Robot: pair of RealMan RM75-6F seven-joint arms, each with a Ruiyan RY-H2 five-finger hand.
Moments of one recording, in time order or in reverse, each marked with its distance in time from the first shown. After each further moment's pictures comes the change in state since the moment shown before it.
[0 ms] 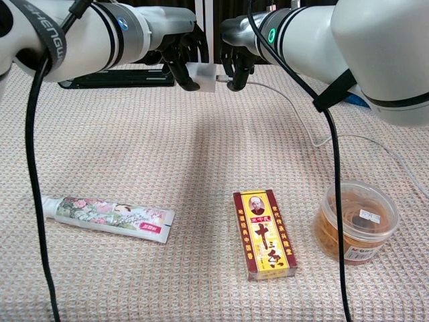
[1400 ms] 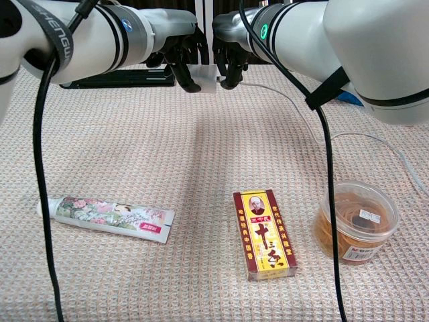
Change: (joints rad) left arm 0.002 -0.016 -0.022 0.010 -0.010 -0.006 0.004; right arm 0.020 -0.005 0.002 -0.004 -0.009 -0.001 0.015
